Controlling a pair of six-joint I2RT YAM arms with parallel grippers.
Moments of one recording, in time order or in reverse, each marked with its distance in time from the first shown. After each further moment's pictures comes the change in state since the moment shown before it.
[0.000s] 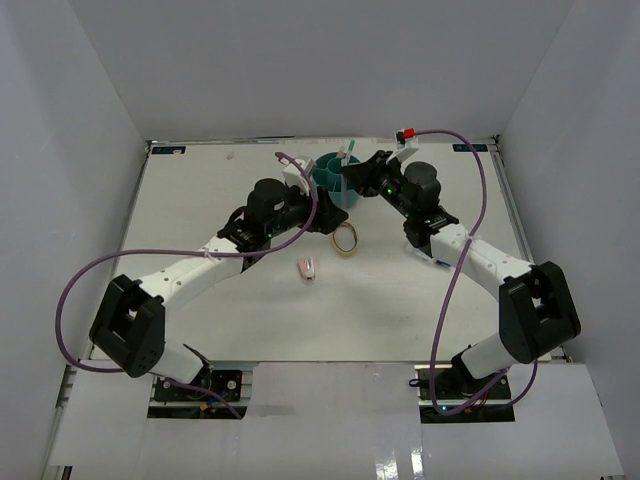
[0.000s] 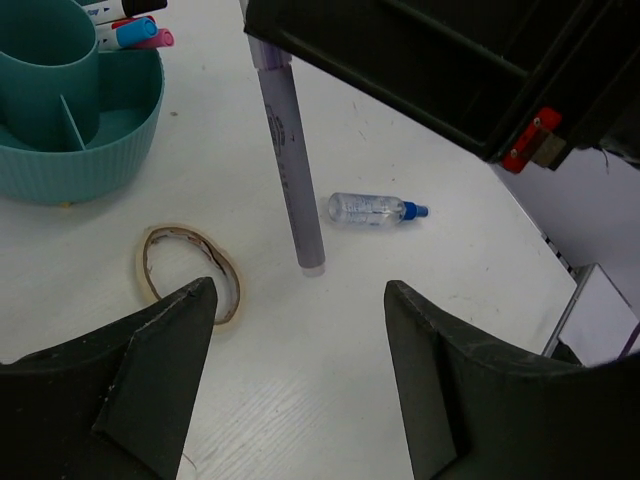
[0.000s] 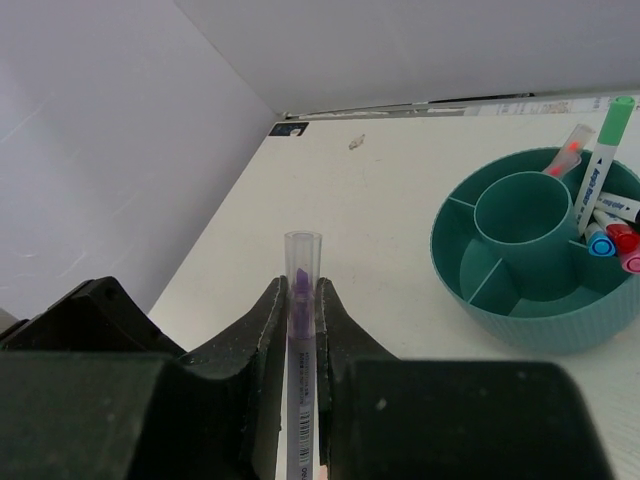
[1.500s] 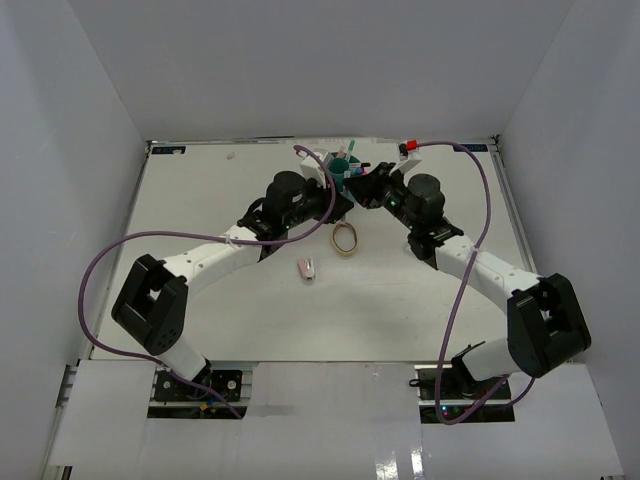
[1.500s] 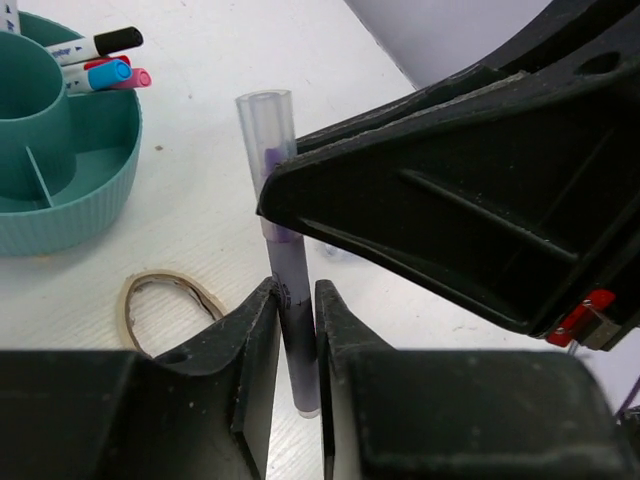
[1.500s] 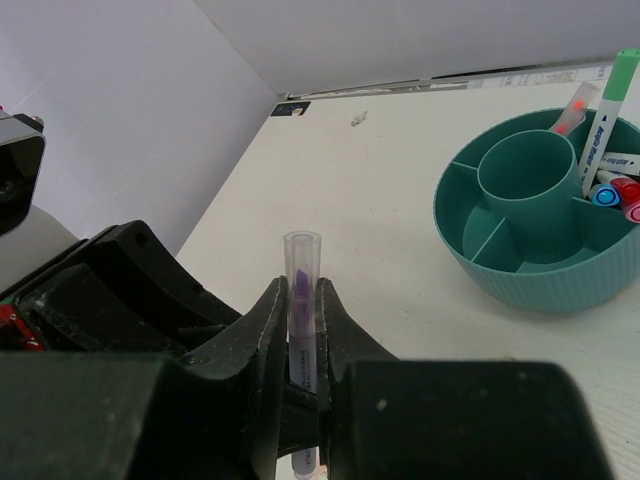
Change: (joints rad) left arm -0.033 0.158 0.119 0.059 -0.035 0.005; right arm 0.011 -0.081 -0.107 0.006 0.002 0.009
